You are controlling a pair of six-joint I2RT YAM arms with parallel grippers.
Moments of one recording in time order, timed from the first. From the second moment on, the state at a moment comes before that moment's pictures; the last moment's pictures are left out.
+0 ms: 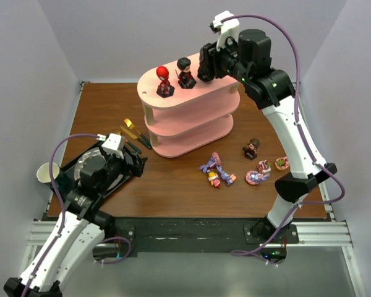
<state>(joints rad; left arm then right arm) -0.38 0.48 0.51 -0.29 0.02 -0.17 0.54 1.74 2.30 -0.74 0.00 -0.10</state>
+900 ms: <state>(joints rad) -0.38 0.49 0.51 -0.29 0.04 -0.15 0.52 1.81 2.33 -0.77 -0.02 -0.14</state>
